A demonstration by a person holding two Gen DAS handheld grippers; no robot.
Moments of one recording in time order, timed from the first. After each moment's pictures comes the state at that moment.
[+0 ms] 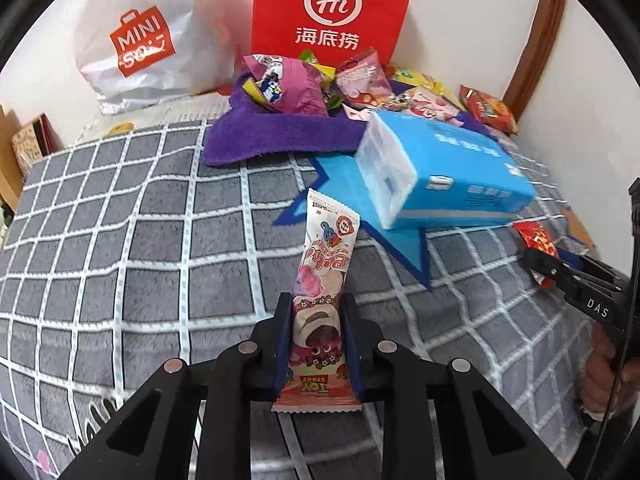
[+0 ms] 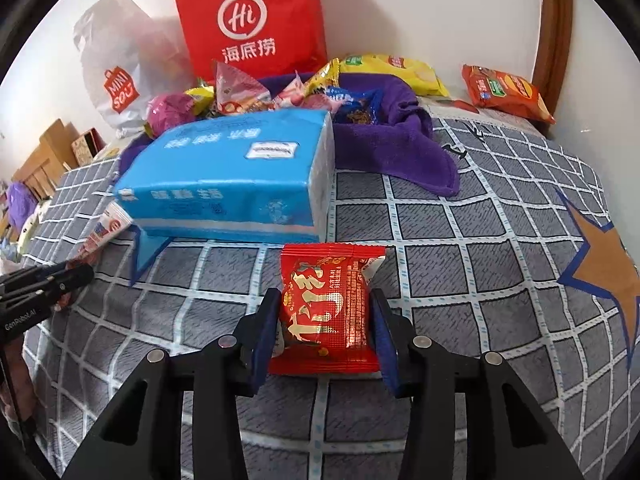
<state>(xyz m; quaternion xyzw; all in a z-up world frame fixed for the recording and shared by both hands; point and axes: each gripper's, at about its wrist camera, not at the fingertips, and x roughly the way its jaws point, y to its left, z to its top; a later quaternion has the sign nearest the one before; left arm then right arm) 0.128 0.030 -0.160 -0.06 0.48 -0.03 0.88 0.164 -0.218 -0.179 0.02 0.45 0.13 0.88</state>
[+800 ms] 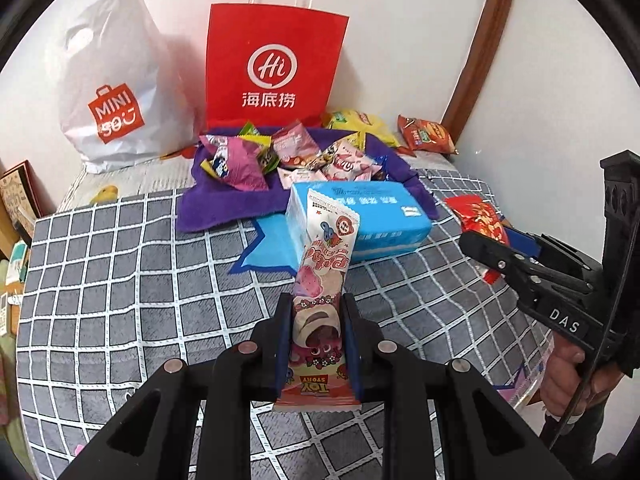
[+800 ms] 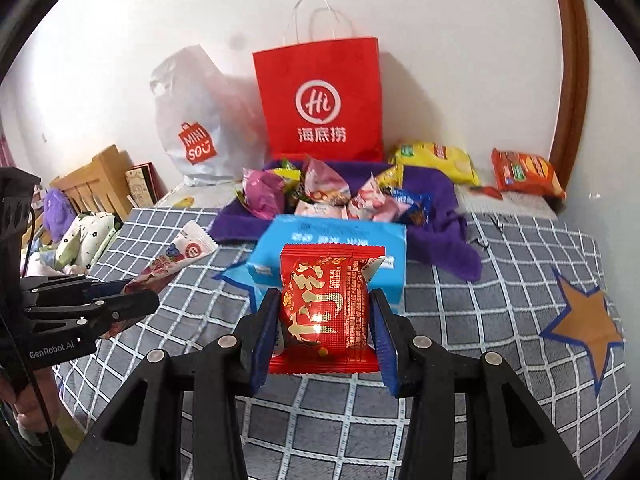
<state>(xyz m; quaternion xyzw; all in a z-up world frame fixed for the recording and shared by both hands) 0.098 0.008 -0.068 -0.05 0.43 -0.10 0.90 0.118 -0.182 -0.077 0.02 0.36 0.19 0.91</state>
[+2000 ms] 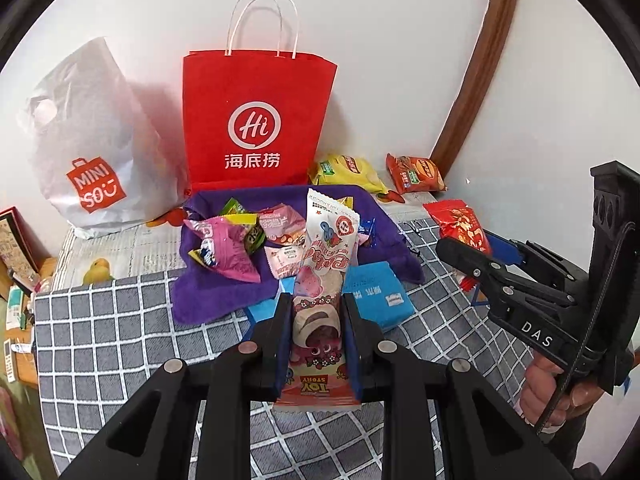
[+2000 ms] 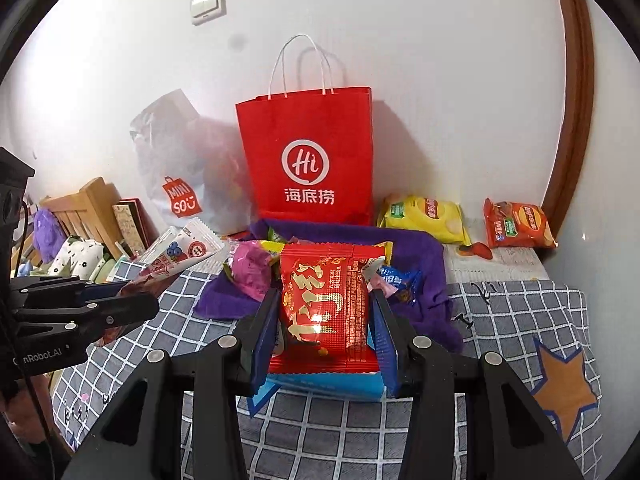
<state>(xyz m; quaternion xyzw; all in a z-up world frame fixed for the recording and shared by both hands) 0.171 0.007 -0.001 -0.05 0.42 -0.12 0.90 0.182 -0.177 -0.013 0.01 0.33 0.16 0.93</state>
